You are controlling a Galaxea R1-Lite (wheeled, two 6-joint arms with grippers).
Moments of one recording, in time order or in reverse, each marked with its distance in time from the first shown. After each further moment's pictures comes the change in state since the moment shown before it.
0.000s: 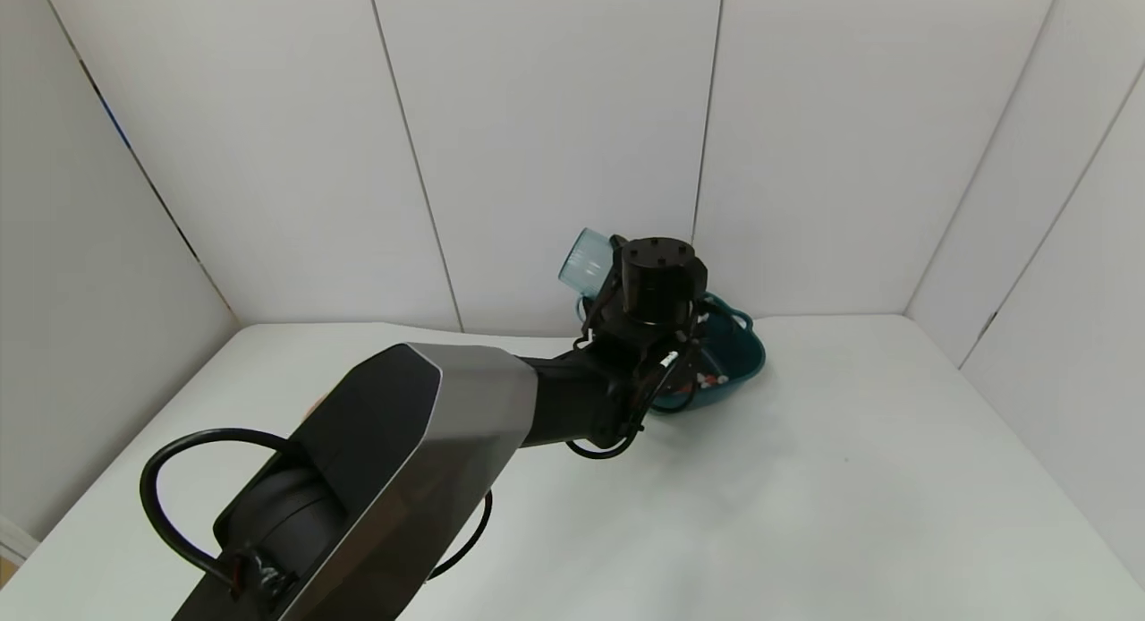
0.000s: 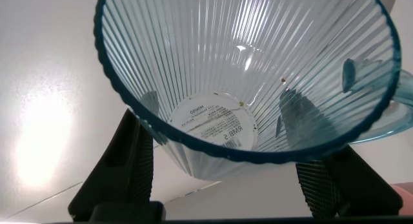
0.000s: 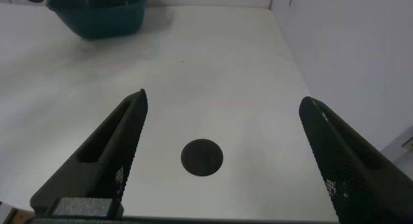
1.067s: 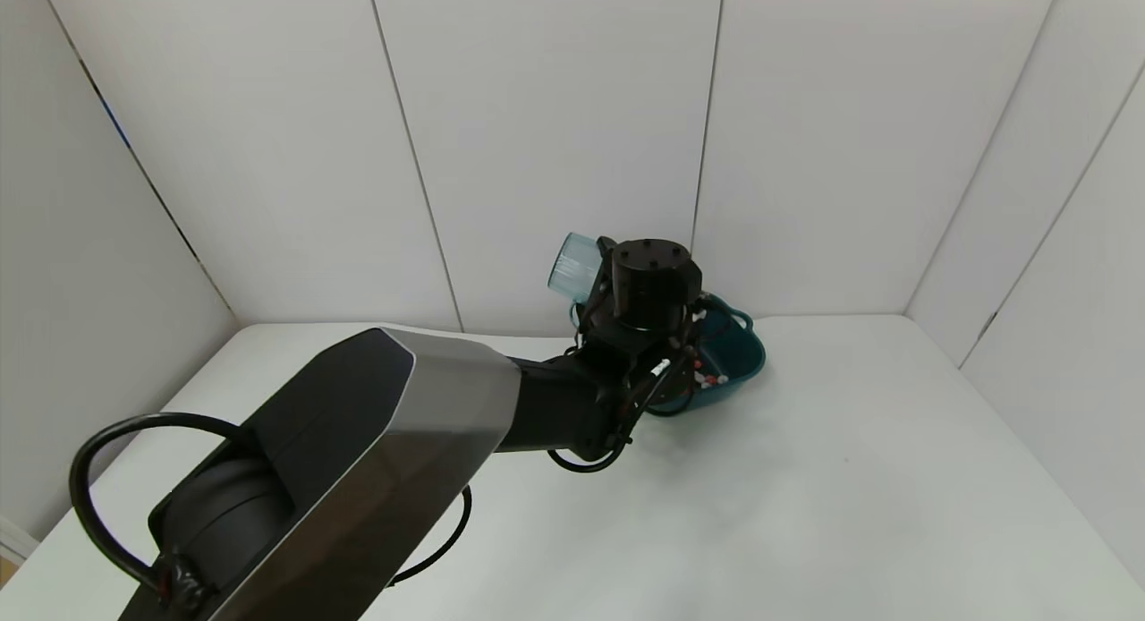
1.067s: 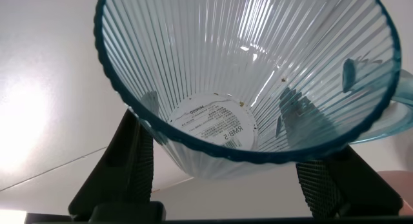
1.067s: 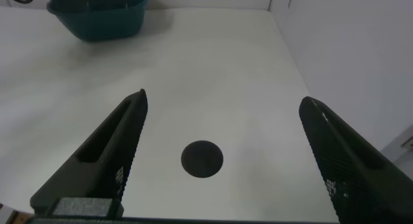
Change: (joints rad) left arm -0.014 -0.097 0.183 -0.064 0.024 -0.113; right arm -0.001 0.000 0.000 -0.006 -0.001 0.006
